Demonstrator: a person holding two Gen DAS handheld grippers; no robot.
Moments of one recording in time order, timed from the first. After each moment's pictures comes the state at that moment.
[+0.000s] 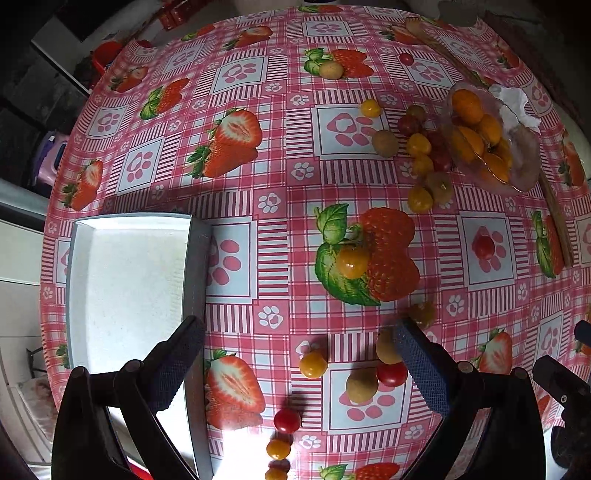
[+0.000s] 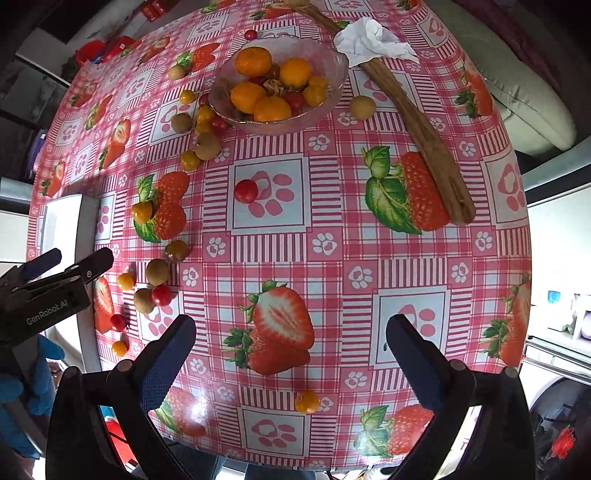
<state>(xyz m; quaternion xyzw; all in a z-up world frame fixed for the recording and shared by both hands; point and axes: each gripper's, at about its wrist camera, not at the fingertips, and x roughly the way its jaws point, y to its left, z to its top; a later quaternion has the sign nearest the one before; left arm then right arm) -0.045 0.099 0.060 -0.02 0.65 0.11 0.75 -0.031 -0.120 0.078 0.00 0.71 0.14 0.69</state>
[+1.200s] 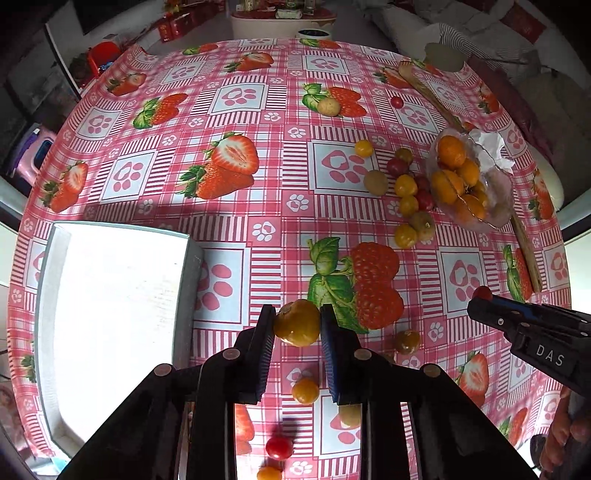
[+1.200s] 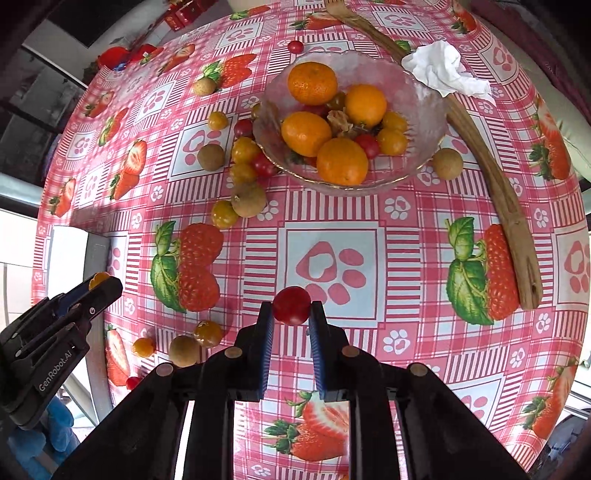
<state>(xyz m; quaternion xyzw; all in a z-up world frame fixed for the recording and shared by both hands) -0.065 0.131 0.075 -0.10 0.59 0.06 0.80 0.004 -0.067 0.058 0.02 0.68 0.19 0.71</state>
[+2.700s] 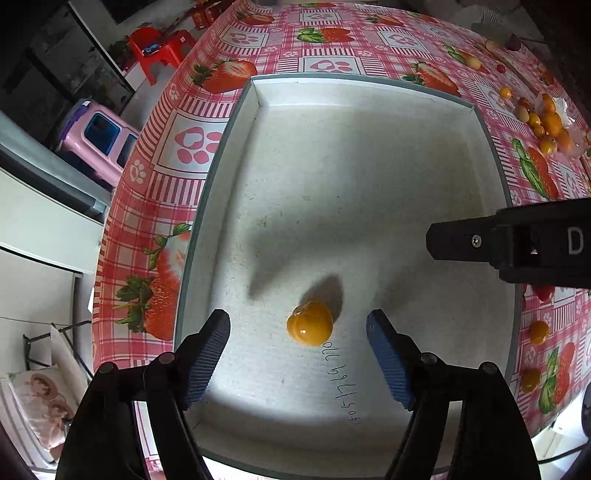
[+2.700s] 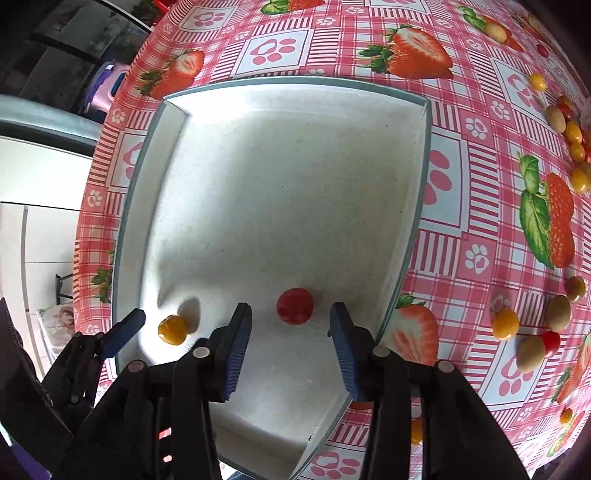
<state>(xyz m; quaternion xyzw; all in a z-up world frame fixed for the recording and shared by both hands) -0.213 0.302 0.032 -0.03 0.62 0.12 0.77 -0.118 0.210 0.058 0.00 0.72 0.27 0.64</state>
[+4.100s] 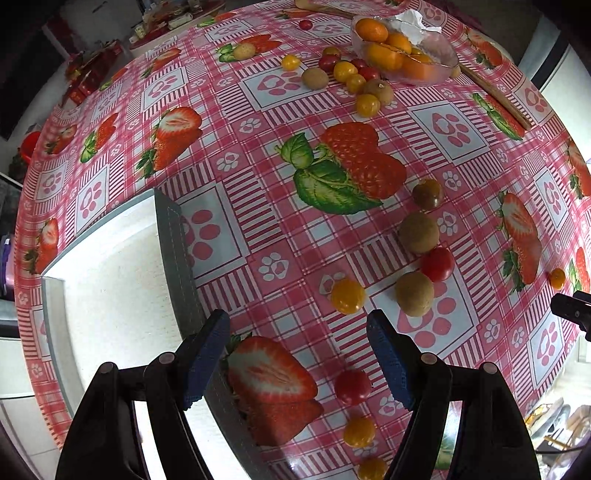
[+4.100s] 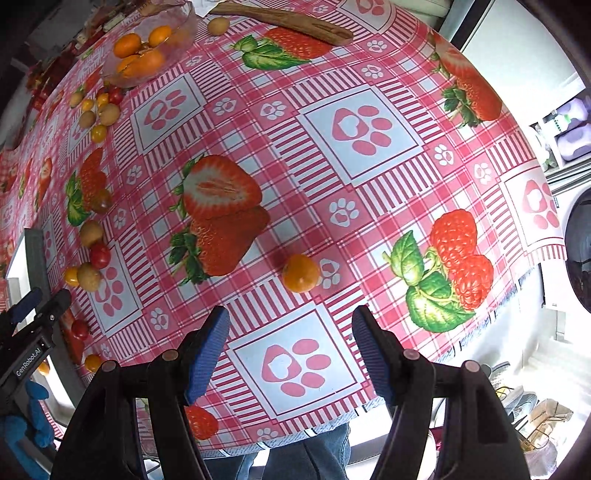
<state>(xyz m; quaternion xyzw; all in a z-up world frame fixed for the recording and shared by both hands) -0.113 0.128 0.027 0.09 0.63 -0.06 0.77 -0.171 -0.152 0.046 0.15 0.71 -0.07 0.69</state>
